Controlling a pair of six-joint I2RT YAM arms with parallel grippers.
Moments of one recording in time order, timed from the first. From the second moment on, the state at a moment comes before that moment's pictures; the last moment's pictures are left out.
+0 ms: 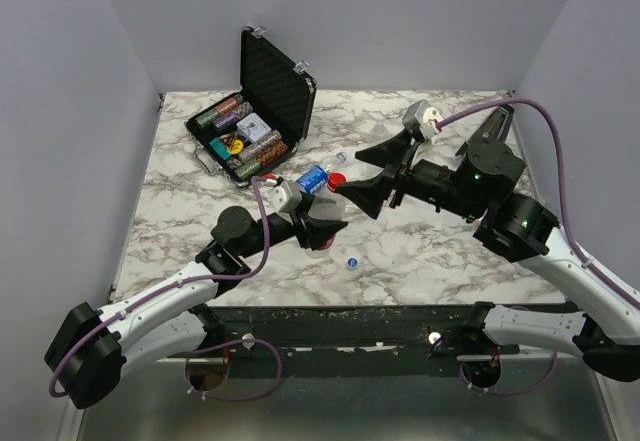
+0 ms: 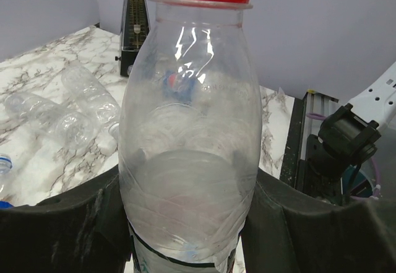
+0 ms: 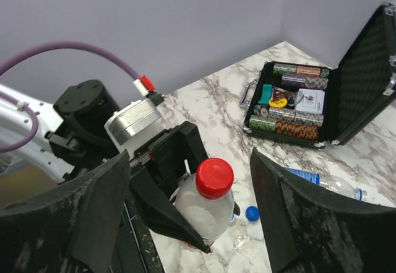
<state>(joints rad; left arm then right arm) -0.77 0.94 0.47 0.65 0.40 -0.23 0.92 1.05 1.33 -0.26 -0.16 0.12</state>
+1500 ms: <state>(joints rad) -0.77 0.88 0.48 0.59 0.50 -0.12 0.82 1.00 1.17 -0.24 -0.67 -0.16</state>
